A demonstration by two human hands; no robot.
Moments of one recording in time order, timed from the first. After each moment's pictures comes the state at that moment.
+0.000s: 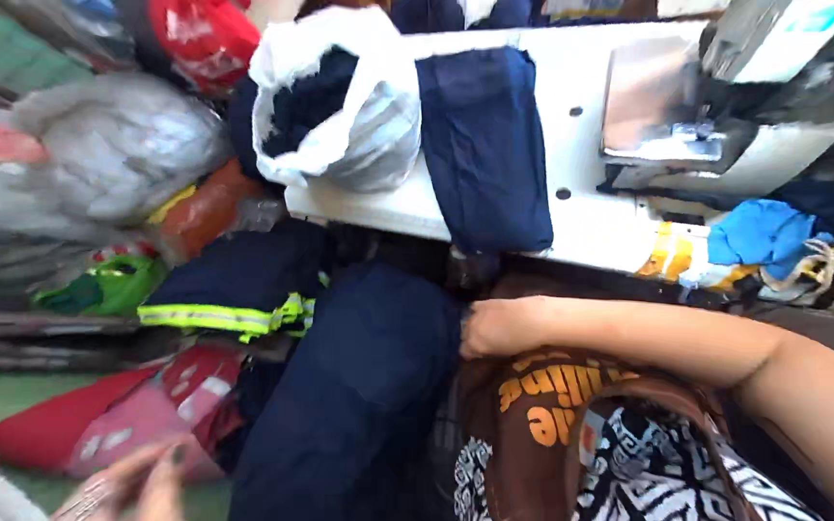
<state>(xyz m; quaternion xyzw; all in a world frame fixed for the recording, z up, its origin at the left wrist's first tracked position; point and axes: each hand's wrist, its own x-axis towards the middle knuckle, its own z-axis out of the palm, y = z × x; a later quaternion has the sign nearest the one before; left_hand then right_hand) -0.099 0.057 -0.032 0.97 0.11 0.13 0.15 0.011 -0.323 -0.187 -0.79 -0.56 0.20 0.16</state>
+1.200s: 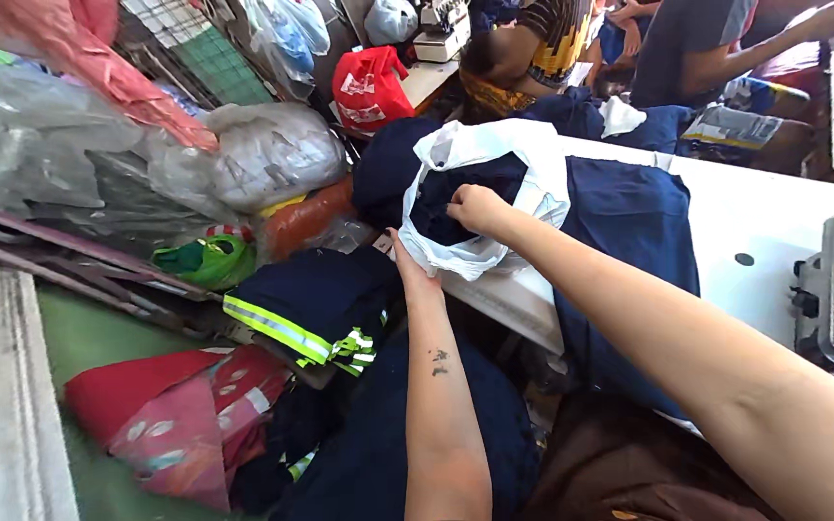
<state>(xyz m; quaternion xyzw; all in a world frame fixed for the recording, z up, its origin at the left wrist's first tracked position) 0.288 -0.042 -0.175 0.44 0.16 0.17 0.87 0.329 -0.178 -0.079 -0.91 -0.16 0.11 0.37</state>
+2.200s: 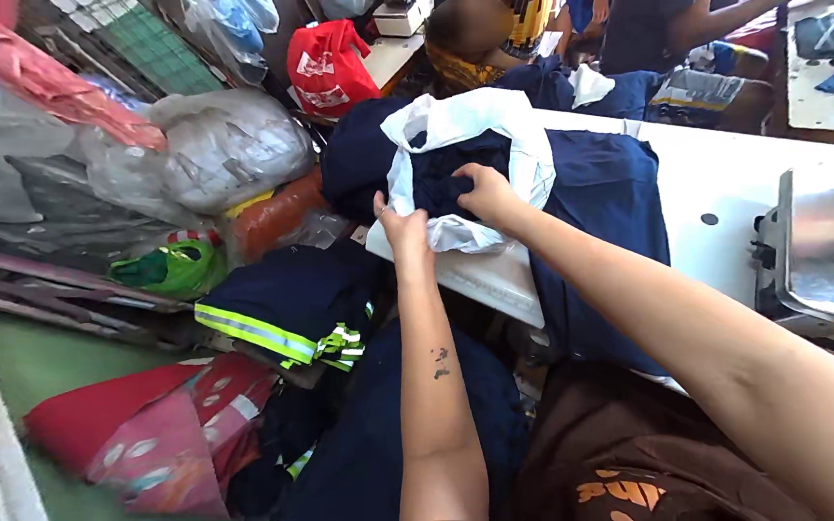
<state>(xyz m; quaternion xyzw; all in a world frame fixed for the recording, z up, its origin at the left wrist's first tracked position) 0.286 -0.083 -0.135 0.70 0.18 0.19 0.67 0.320 -0.225 -0.116 -0.86 -0.10 0.03 0.49</state>
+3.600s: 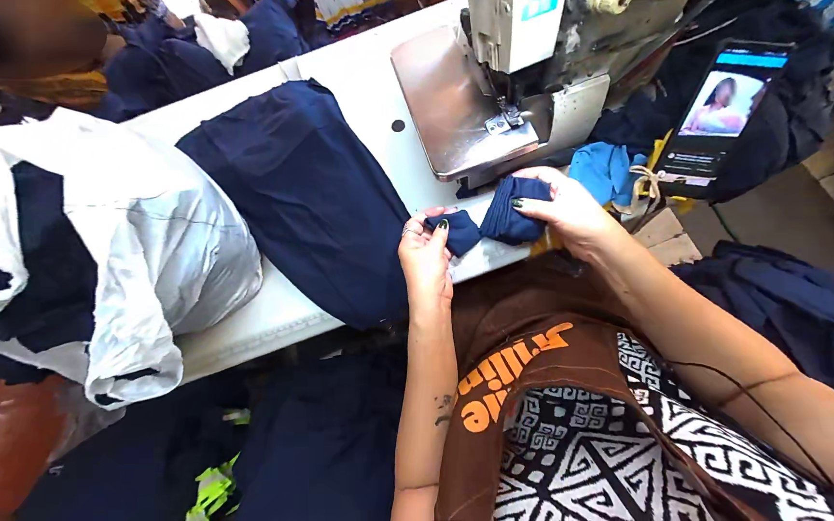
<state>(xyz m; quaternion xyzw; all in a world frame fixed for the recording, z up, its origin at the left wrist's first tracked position) 0.094 -0.351 -0.212 0.60 -0.09 -0.29 0.74 -0.024 -0.524 -0.193 -0.62 0.29 -0.16 0.71</state>
